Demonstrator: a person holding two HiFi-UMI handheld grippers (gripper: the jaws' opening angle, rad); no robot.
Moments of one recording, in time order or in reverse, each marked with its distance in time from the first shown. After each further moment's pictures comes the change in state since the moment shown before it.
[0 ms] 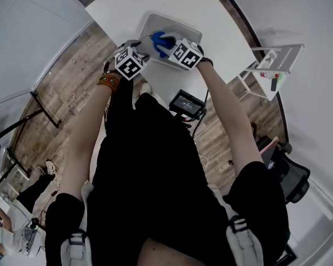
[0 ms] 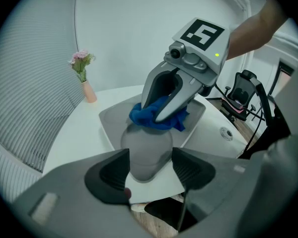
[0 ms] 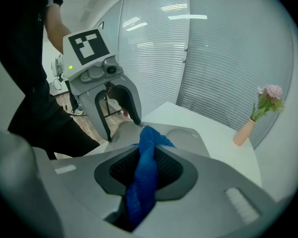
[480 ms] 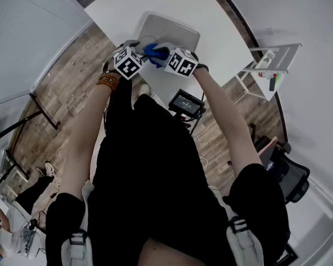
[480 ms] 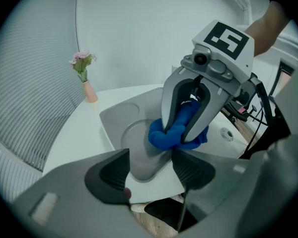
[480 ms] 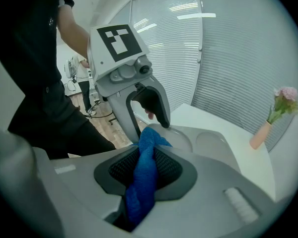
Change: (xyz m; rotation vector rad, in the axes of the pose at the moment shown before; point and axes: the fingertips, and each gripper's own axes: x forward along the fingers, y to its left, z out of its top) left arm -0.002 0.001 -0.001 -0.008 -0.007 0.007; right arm 0.003 0.056 0.008 -0.052 -0.013 0.126
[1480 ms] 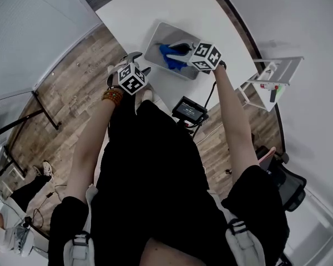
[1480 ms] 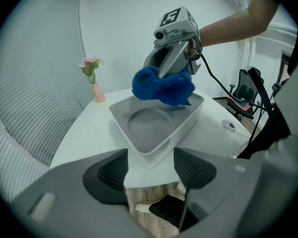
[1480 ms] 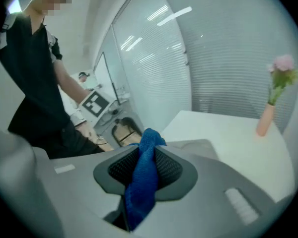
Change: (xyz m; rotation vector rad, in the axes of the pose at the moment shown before) left arm -0.015 -0.010 -0.024 0.007 -0.028 0.082; right arm -0.055 -0.039 0.023 0.222 -0.135 0.201
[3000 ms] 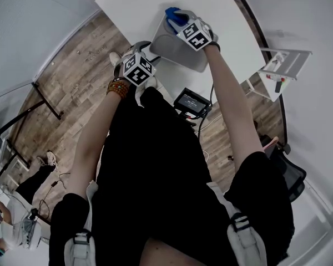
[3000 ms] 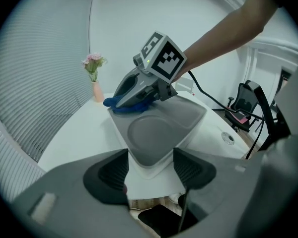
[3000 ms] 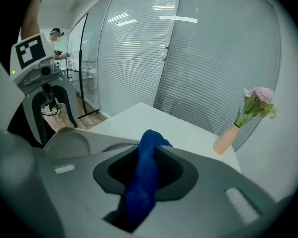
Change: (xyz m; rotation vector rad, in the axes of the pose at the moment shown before) left arm 0.007 -0.007 0.031 -0.075 -0.072 -0.058; right arm 0.018 -0.129 -0.006 -0.153 0.106 -0.543
